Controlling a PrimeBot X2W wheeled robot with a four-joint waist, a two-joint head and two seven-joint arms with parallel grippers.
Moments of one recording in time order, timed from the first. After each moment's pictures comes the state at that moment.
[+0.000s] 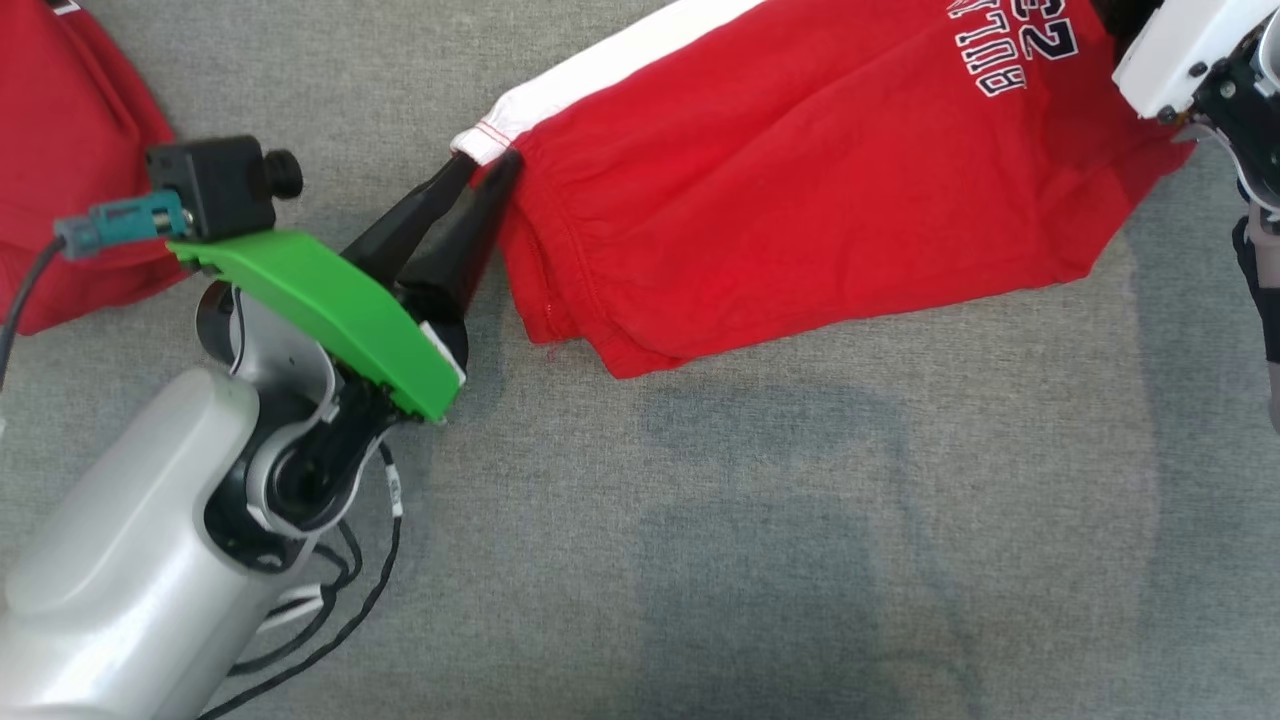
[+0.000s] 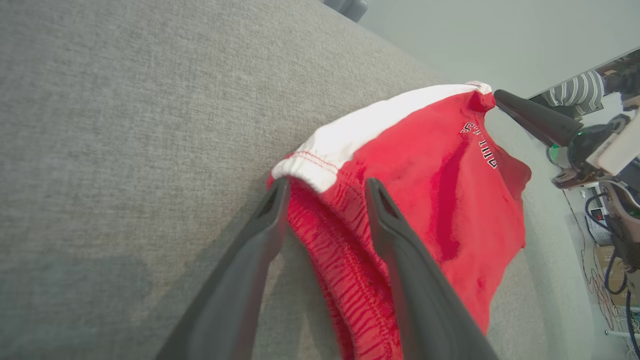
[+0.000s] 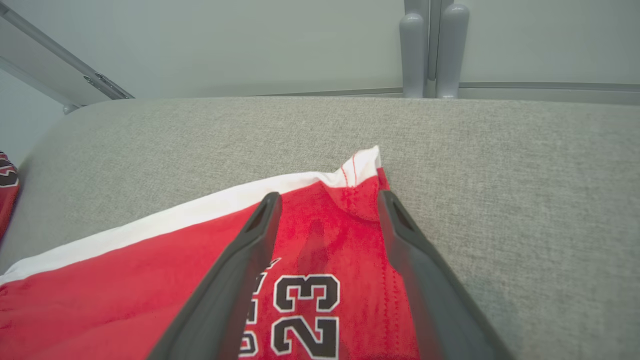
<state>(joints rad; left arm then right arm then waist) -0.71 0.50 -0.69 -0.06 -1.28 0.16 0.13 -0.94 -0.33 0.09 0.24 0.58 0.13 0.57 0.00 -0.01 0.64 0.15</state>
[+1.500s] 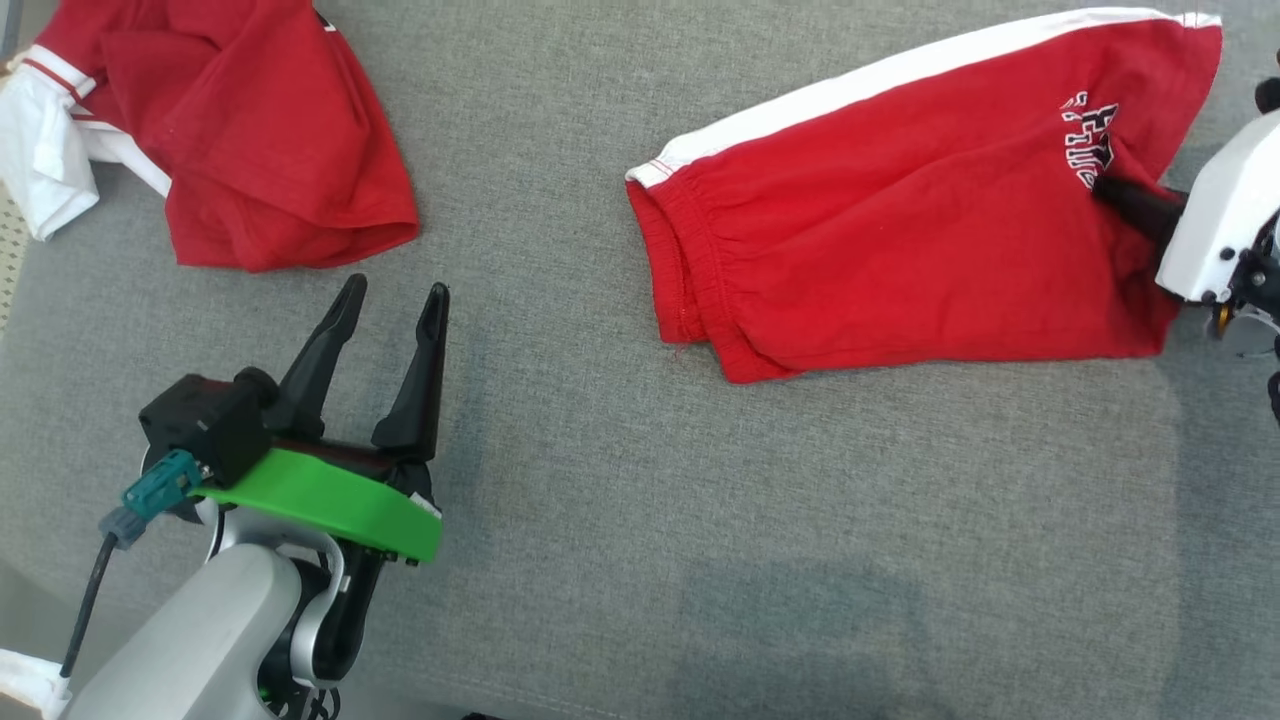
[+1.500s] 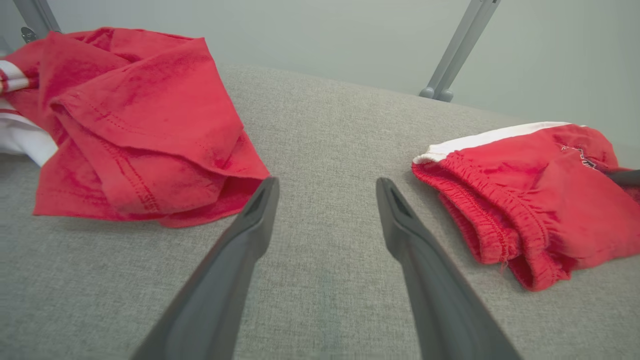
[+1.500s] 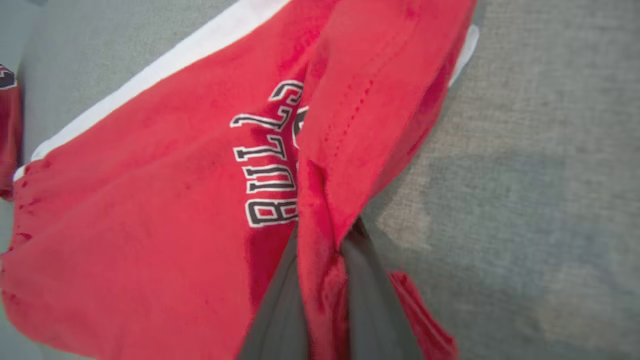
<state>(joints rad) -0.43 0.52 -0.69 -0.02 -0.90 0.22 -0.26 -0.67 -0.34 -0.09 0.20 0.58 0.13 0.95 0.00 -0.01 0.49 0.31</state>
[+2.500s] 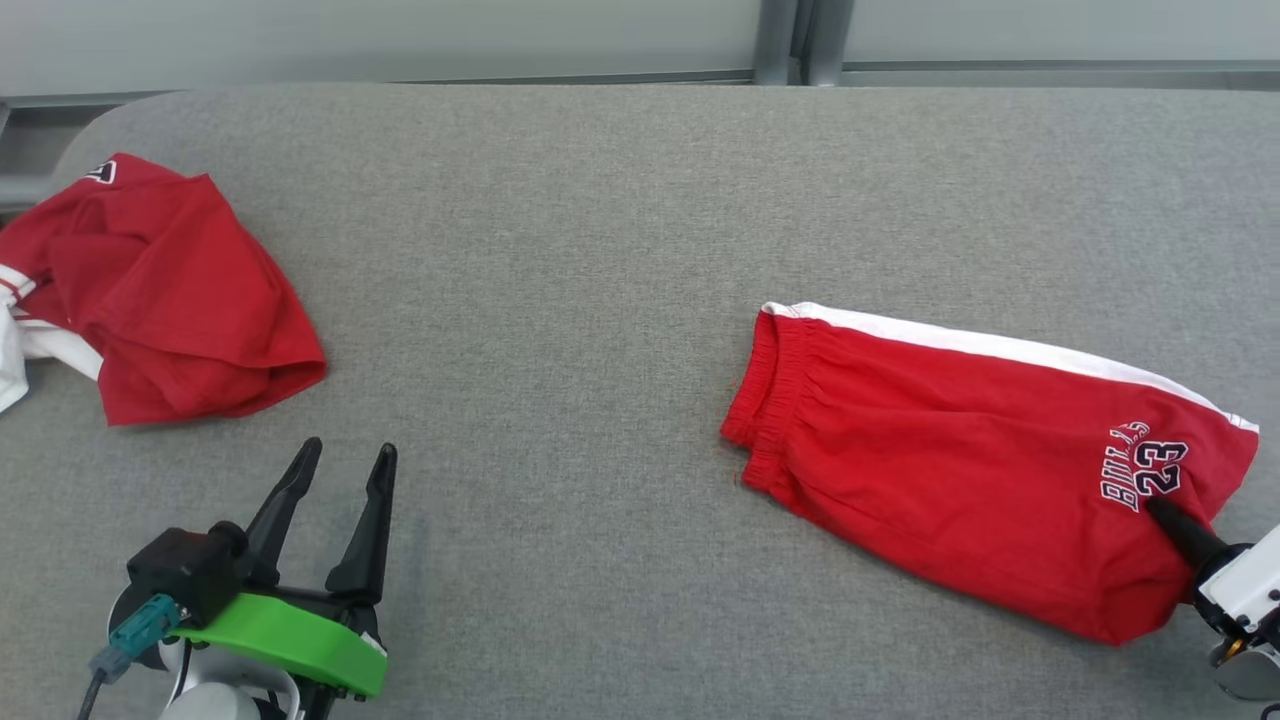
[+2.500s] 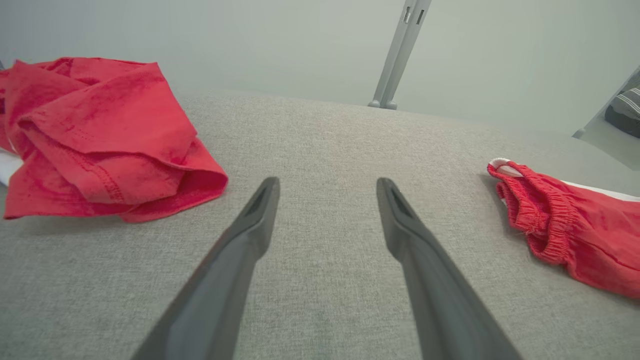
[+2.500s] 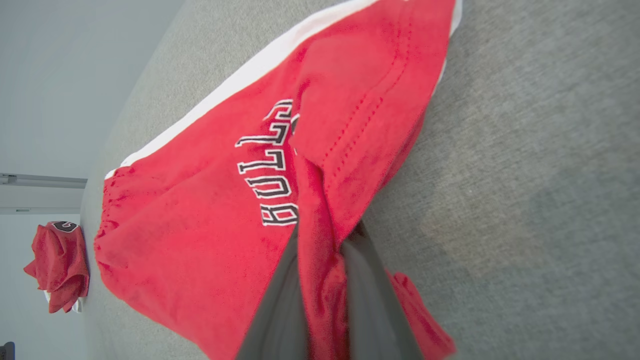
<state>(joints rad) -0.13 0.44 -0.44 0.13 -0.70 0.00 -0.26 -0.08 -0.14 -0.43 0.15 0.79 0.13 0.67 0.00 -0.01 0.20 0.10</state>
